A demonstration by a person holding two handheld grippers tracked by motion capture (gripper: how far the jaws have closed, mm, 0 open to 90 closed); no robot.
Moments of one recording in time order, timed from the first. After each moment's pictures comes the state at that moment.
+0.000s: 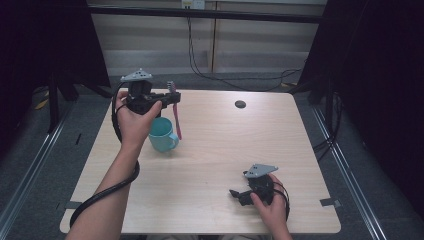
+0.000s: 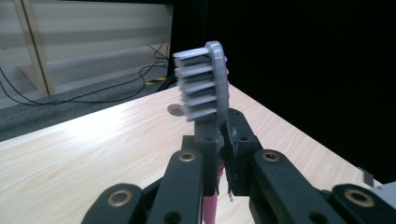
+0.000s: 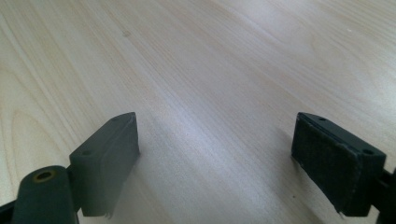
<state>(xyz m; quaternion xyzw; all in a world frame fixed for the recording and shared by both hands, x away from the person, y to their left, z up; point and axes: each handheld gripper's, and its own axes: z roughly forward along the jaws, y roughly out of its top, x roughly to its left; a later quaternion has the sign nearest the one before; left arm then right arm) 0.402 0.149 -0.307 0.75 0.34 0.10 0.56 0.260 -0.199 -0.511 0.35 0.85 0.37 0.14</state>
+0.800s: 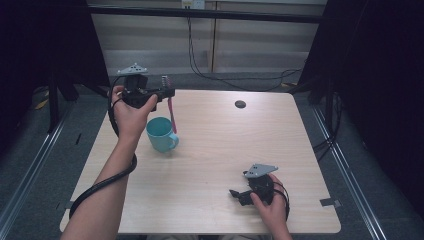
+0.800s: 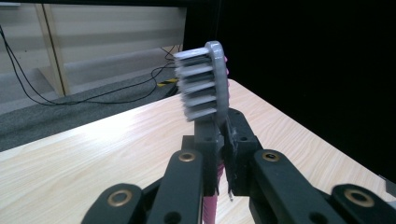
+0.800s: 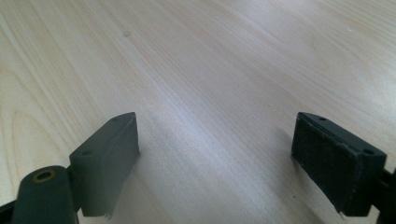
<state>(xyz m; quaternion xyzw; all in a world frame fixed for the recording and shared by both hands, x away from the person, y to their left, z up) 0.419 0.160 -0.305 0.75 0.35 0.12 0.55 0.261 -0.199 -0.511 0.35 0.85 0.37 0.14</state>
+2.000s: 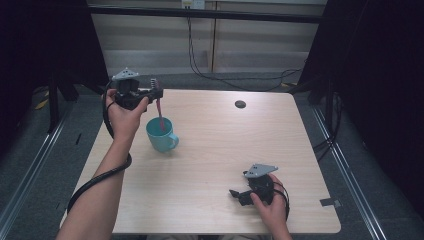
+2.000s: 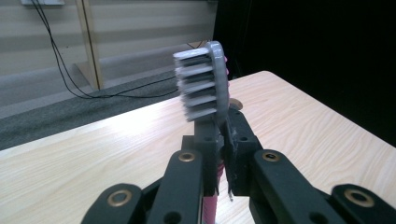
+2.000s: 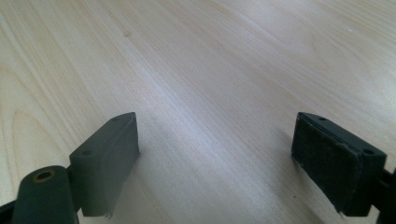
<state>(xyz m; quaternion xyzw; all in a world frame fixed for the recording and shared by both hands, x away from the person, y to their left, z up) 0.439 0.186 -0.335 0.74 0.38 0.16 0.53 0.261 -0.199 -0.511 0.35 0.85 0.37 0.14</state>
